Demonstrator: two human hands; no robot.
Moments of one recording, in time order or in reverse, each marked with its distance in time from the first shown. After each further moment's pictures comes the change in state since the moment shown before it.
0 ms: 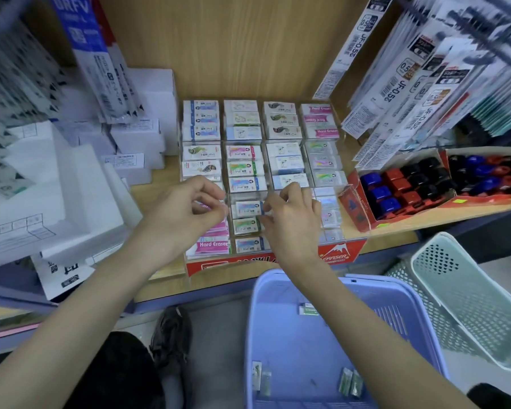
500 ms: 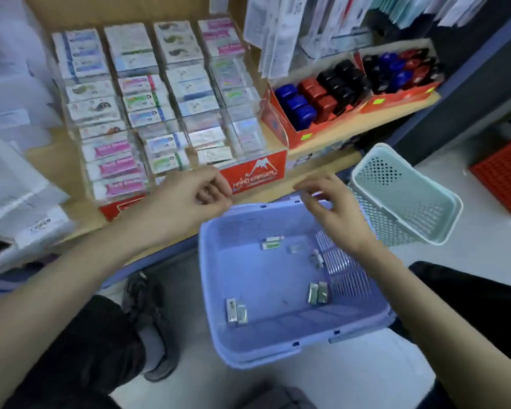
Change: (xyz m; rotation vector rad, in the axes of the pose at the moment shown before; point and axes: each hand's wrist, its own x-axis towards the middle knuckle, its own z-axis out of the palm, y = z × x) left_hand -0.037 0.003 0.097 0.190 -0.466 0.250; right_hand -0.127 0.148 -0.074 0.714 -0.178 0.246
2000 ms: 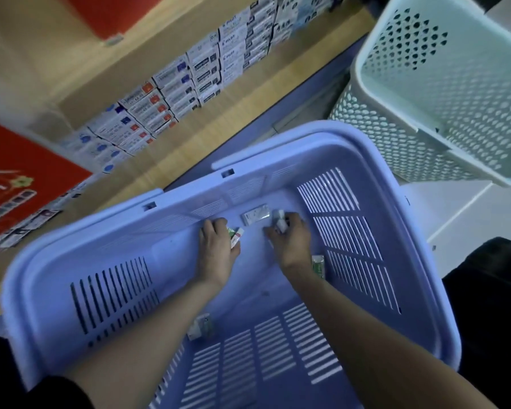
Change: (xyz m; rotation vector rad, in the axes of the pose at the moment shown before) left_hand 0.129 -0.223 0.329 0.533 -0.099 -0.336; right_hand -0.042 0.298 0.159 0.095 0.167 0.979
